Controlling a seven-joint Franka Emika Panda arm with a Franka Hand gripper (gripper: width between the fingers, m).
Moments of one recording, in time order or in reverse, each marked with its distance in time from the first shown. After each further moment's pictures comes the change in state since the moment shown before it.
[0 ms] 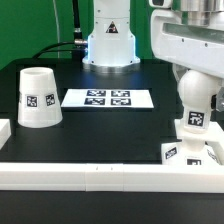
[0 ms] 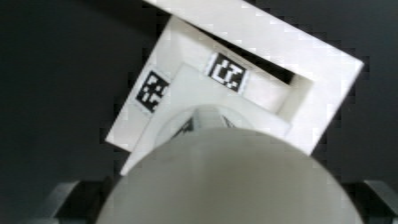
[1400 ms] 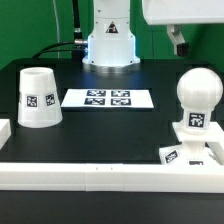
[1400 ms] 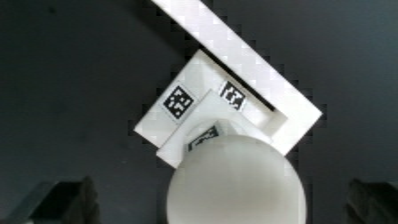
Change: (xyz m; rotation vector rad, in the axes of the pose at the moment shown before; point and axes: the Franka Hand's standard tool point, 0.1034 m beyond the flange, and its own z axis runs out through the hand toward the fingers) arm -0.022 0.020 -0.053 0.046 -0.013 -0.359
